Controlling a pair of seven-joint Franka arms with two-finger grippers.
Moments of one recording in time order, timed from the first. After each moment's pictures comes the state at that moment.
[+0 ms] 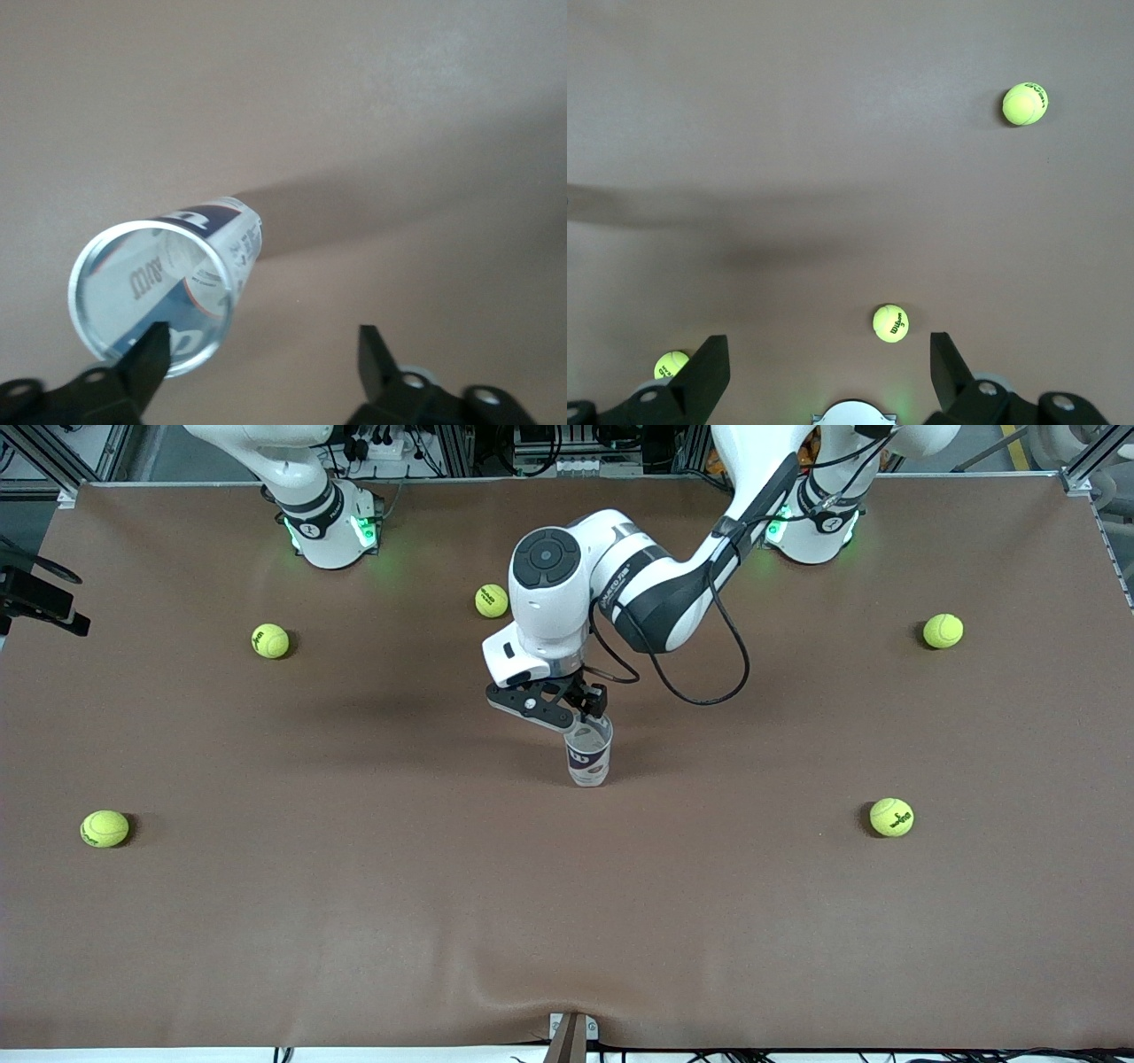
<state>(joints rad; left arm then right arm) -0.73 0.62 -0.16 -1.29 0.12 1.95 -0.49 -0.07 0.03 -0.04 -1.40 0.05 1.34 -0.06</state>
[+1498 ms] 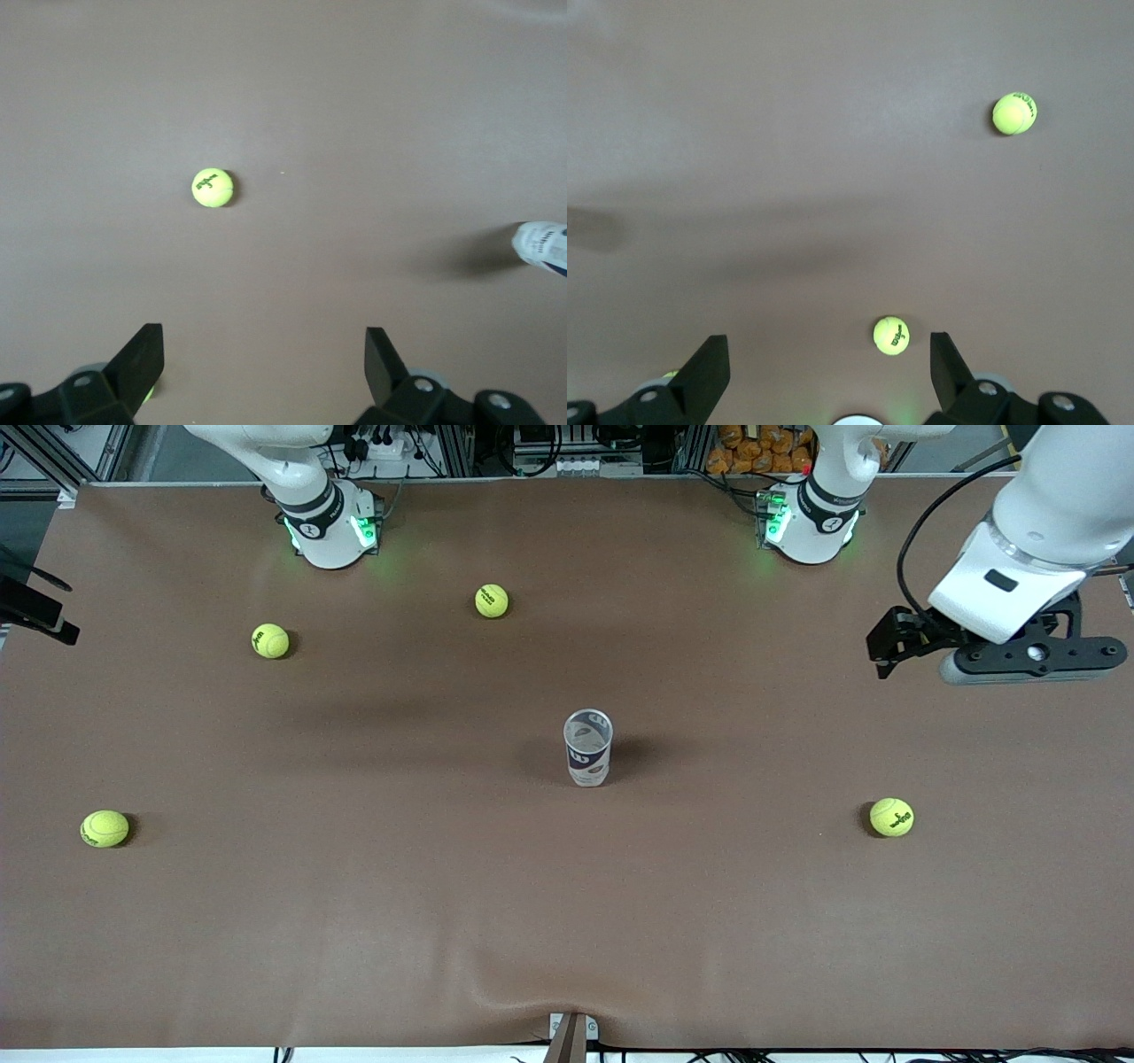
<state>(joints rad) -0.14 0.06 -0.14 -1.47 0.13 1.57 -0.25 -0.08 0.03 -0.04 -1.40 0.05 1.36 -0.03</state>
